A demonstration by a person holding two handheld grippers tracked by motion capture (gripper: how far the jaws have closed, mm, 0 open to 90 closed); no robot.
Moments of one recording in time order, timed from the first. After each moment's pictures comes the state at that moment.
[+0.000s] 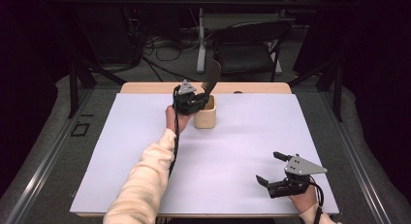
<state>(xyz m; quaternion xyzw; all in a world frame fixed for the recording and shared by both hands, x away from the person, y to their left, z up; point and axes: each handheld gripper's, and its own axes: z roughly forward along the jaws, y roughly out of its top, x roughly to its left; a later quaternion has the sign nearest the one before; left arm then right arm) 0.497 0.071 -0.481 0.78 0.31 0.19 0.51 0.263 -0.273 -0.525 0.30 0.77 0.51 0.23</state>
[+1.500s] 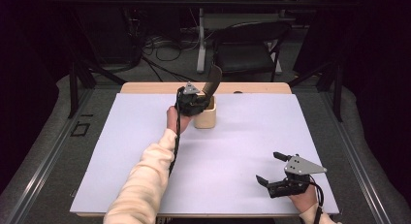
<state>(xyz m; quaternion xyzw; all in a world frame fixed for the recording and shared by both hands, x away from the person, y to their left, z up) 0.502 0.065 -0.488 0.81 0.32 0.17 0.46 0.264 -0.273 -0.525 0.30 0.77 0.51 0.23</state>
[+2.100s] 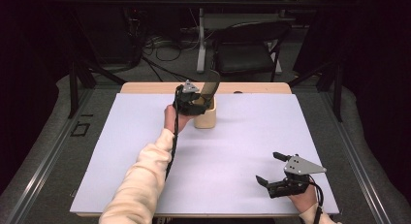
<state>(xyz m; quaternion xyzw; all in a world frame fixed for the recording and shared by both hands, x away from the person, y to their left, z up) 0.494 0.068 -0.472 0.81 0.32 0.19 0.45 0.264 -0.272 -0.525 0.30 0.78 0.51 0.23</state>
